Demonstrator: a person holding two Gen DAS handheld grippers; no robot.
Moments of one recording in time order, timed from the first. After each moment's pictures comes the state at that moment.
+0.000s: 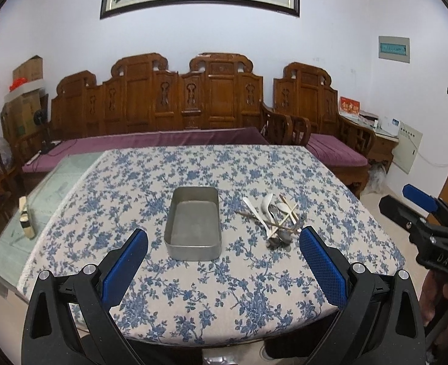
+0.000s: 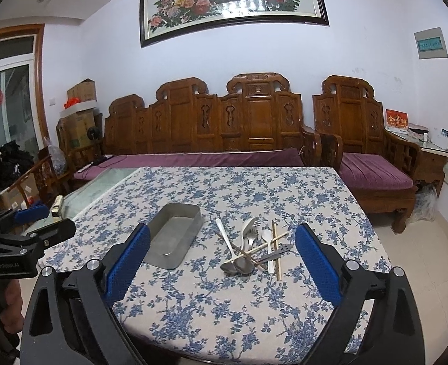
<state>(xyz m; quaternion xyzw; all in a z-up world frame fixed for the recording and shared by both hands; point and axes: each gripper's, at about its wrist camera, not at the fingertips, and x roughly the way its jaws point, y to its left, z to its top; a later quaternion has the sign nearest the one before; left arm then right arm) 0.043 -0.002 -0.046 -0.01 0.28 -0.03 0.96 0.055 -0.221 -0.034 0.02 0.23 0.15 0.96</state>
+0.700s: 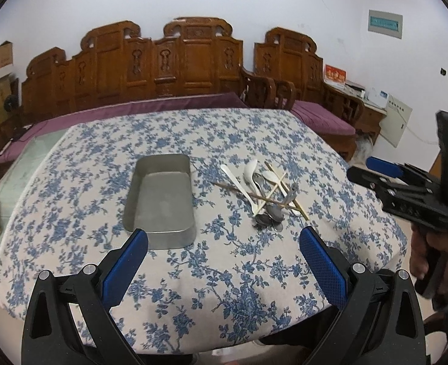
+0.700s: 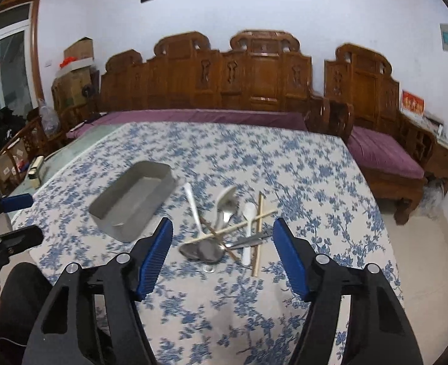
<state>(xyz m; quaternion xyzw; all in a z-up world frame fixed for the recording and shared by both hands) 0.113 -0.023 -0.110 0.00 0.35 -0.09 0.93 0.169 -0.246 -0.113 -0.03 0.32 0.16 0.93</state>
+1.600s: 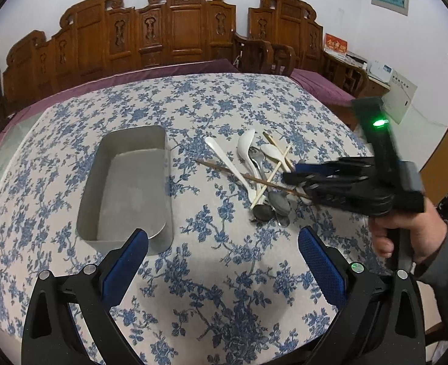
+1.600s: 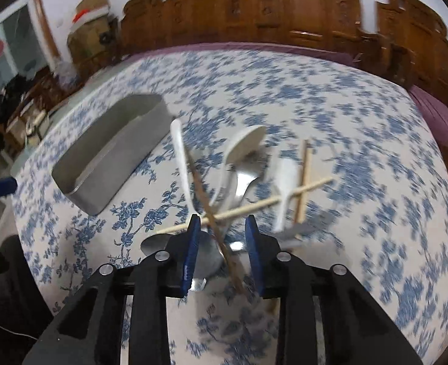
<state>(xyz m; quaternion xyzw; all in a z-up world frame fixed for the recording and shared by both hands) 0.188 -0.049 -0.161 0.00 0.42 -0.10 0.90 0.294 -0.208 -0.230 -0.05 0.46 0.26 0.85</state>
